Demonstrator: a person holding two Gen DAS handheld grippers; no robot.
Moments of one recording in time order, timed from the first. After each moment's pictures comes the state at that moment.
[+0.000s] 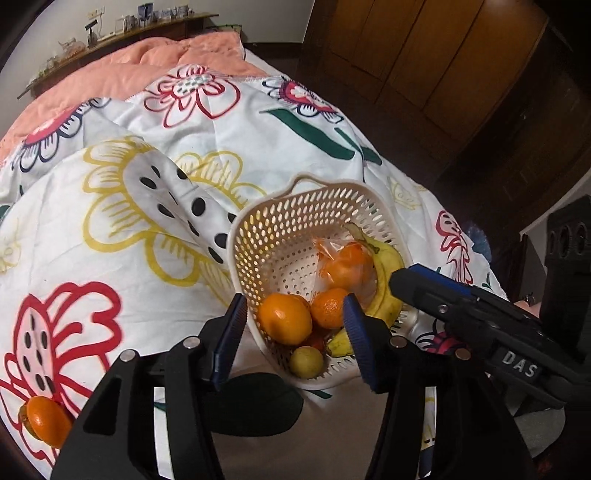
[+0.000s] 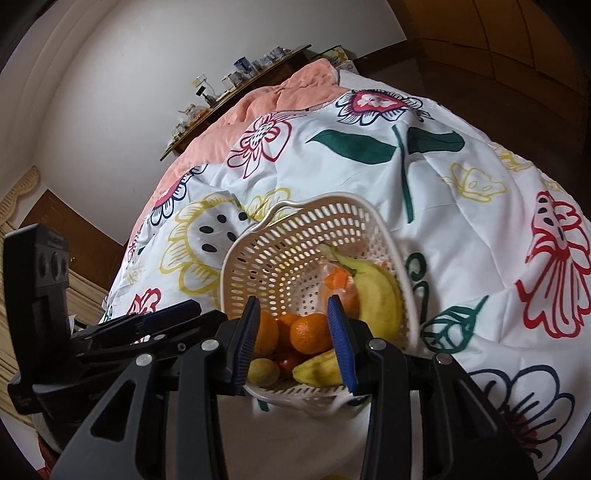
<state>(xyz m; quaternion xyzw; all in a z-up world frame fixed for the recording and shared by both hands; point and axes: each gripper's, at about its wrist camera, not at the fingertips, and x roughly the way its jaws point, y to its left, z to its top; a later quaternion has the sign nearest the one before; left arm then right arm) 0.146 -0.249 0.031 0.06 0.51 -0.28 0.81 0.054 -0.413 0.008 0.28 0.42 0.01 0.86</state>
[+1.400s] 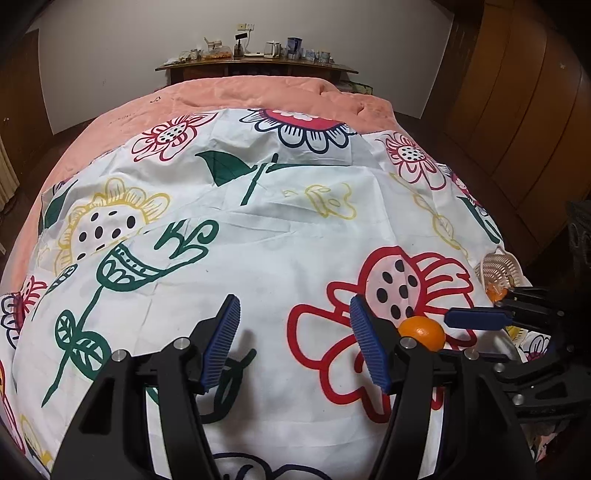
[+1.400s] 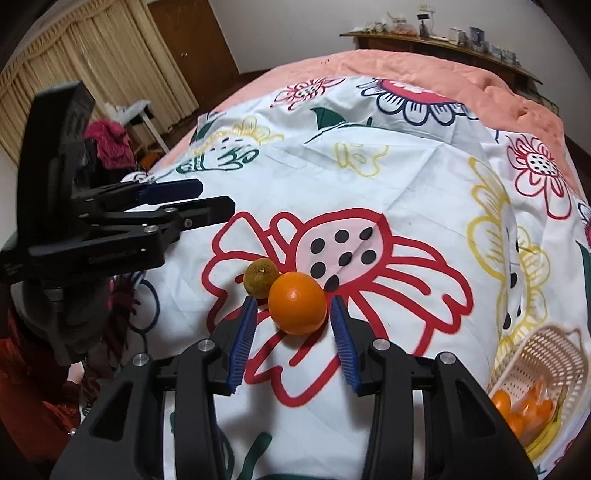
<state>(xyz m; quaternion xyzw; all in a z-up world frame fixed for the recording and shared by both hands) 0.129 0.042 0.054 -0.04 0.44 -0.08 0.89 0.115 -0.133 0.040 -0.05 0.50 0.31 0.81</state>
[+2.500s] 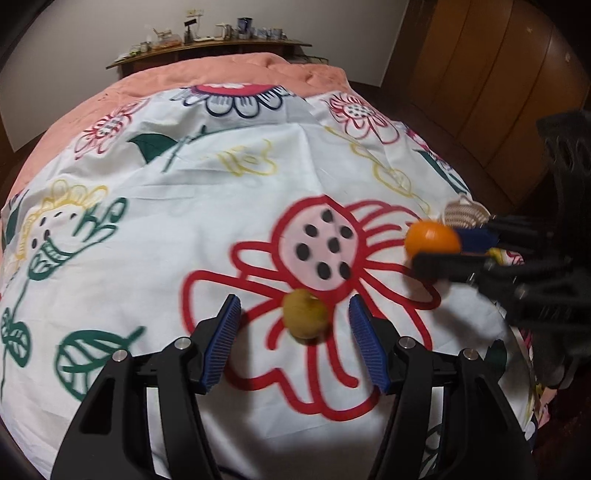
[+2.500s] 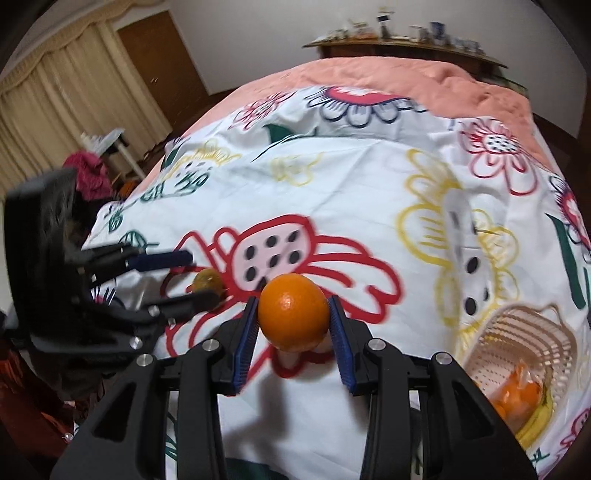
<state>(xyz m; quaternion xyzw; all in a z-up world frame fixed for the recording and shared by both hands) 0.122 -0.019 0.029 0.00 0.47 -0.16 0.87 0.128 -0.190 0.043 0.00 0.49 0.25 0.84</state>
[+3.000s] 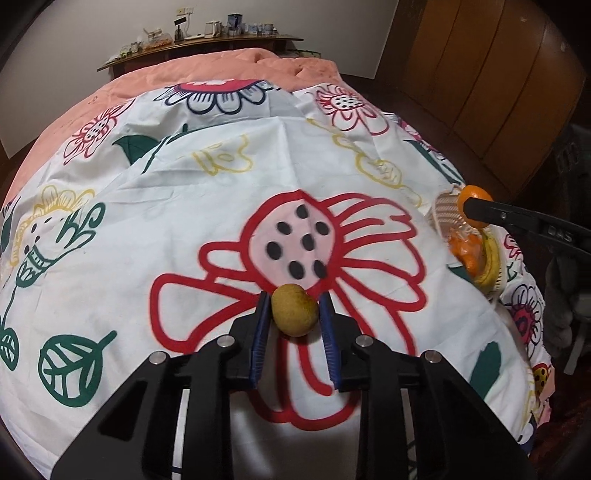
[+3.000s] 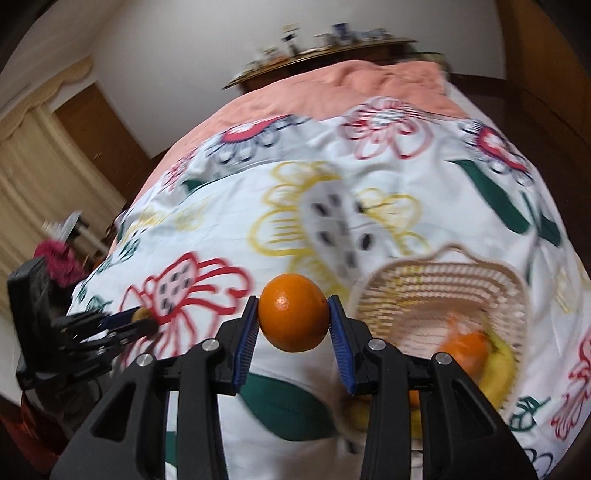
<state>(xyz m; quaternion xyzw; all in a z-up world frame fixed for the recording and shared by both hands) 0.122 -0.040 0.029 0.01 0.48 -0.17 0.86 0.123 -0.305 0.040 0.12 0.46 0.12 0.87</state>
